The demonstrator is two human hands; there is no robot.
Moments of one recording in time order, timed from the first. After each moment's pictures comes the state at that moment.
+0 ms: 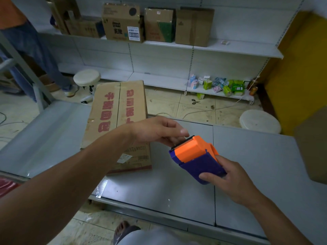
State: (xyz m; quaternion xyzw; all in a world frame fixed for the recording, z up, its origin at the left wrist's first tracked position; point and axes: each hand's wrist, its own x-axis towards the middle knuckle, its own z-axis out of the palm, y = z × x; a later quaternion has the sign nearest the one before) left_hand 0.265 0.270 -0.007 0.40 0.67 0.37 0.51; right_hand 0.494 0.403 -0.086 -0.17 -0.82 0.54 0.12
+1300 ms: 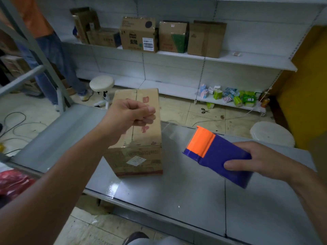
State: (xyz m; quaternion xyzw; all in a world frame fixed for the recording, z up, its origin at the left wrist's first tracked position) left_hand 0.240 0.187 0.040 0.23 0.72 0.61 0.24; right_hand 0.466 0.437 0.011 -0.13 -0.85 0.50 -0.12
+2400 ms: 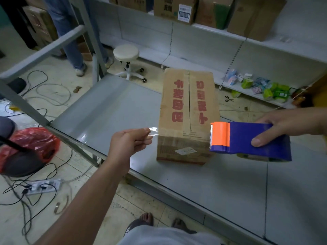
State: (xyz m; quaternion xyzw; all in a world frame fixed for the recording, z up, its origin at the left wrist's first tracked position) left_hand 0.220 0.056 -0.053 -0.09 0.66 0.71 0.22; right_hand 0.308 0.389 0.063 -0.16 -0.85 0.28 -0.43
